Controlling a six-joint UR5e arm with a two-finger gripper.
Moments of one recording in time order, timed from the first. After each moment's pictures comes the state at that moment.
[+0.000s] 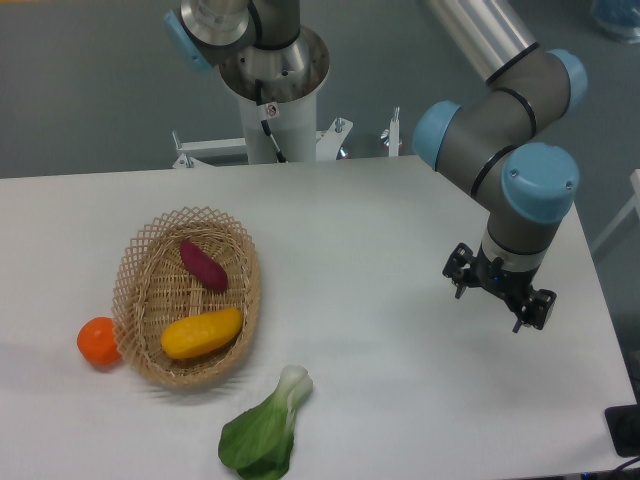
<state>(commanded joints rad) 2.66 -2.08 -1.43 -1.08 1.54 1.35</state>
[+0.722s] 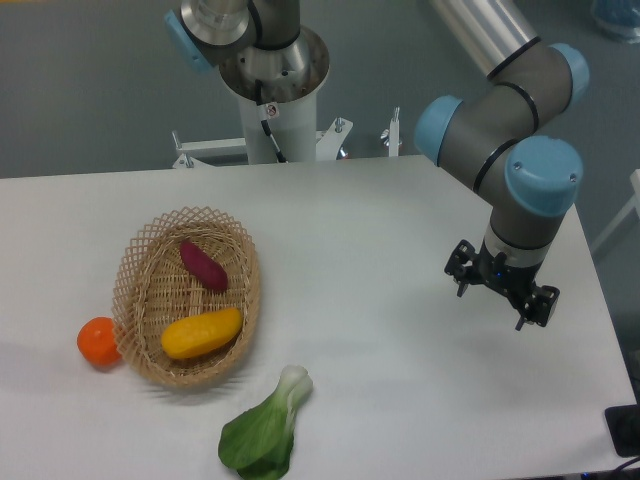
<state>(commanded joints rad) 2.68 -2.06 -1.43 -1.09 1.50 1.34</state>
